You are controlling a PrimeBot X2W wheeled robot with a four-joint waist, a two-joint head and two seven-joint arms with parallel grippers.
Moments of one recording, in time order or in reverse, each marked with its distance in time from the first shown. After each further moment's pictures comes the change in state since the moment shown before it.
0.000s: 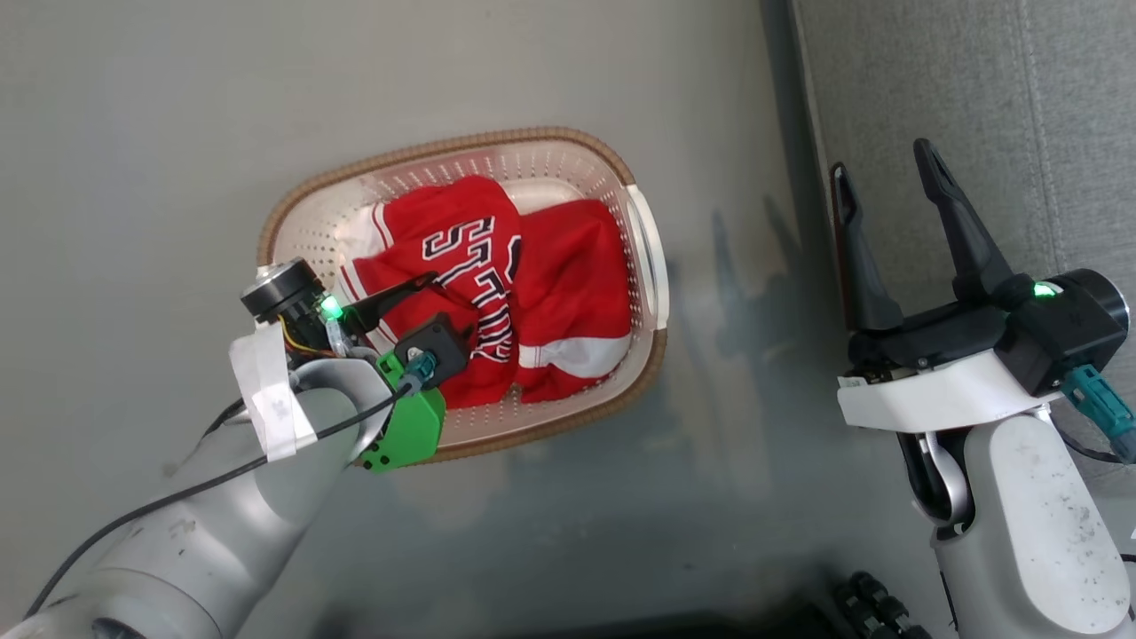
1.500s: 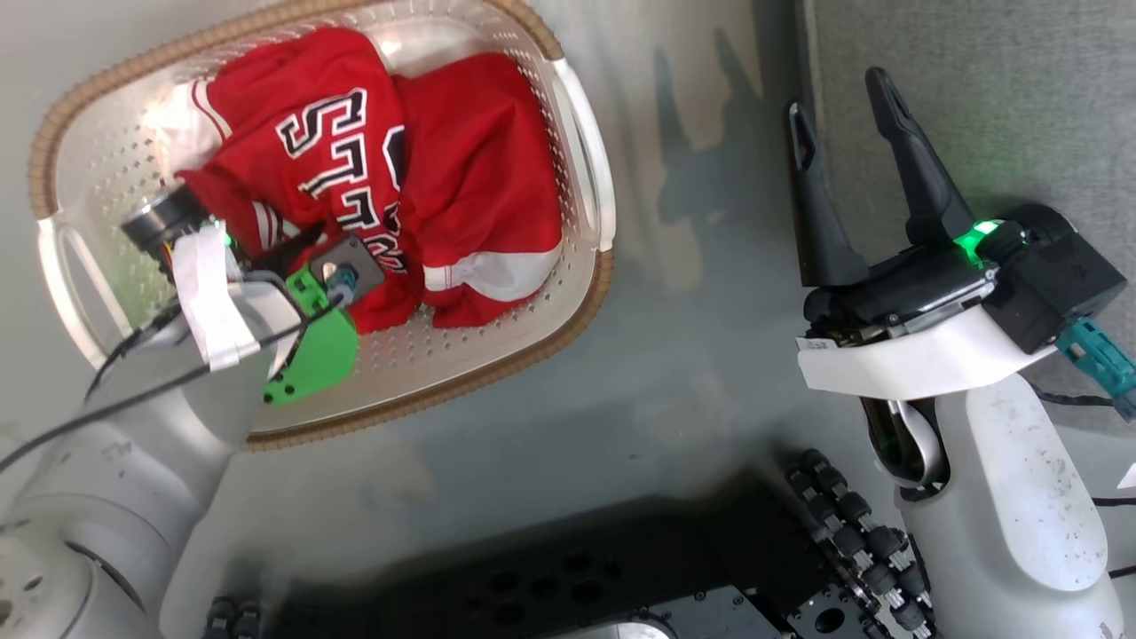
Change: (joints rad) left arm -0.218 0.003 -0.219 0.302 -0.138 0.023 0.047; right arm -0.108 0.010 0.088 -0.019 0.128 0.002 -0.002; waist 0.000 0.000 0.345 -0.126
